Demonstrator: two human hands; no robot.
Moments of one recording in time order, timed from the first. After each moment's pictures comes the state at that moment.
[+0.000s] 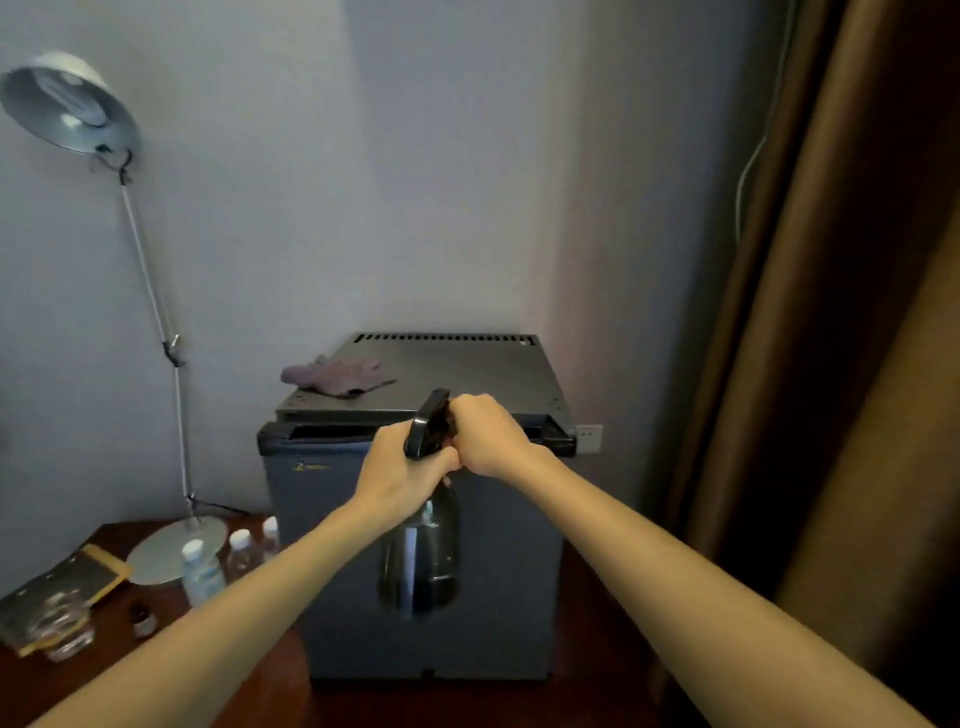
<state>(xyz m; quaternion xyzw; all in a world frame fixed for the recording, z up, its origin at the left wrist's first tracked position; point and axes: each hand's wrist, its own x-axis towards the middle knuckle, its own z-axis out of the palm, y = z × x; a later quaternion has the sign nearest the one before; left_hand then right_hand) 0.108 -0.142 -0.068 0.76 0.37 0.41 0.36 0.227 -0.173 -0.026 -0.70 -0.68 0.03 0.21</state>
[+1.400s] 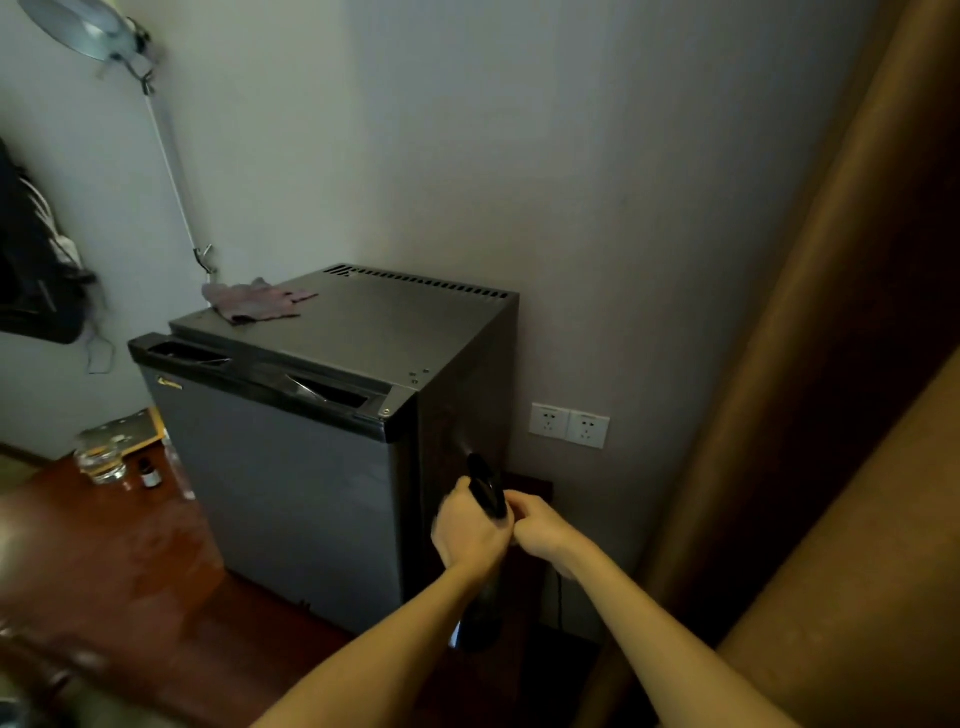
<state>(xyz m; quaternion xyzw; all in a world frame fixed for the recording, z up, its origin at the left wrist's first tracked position) 0.447 -0.174 -0.207 0.56 0.71 0.36 0.24 0.545 -0.169 -0.201 -0.60 -0.61 0.45 0.25</state>
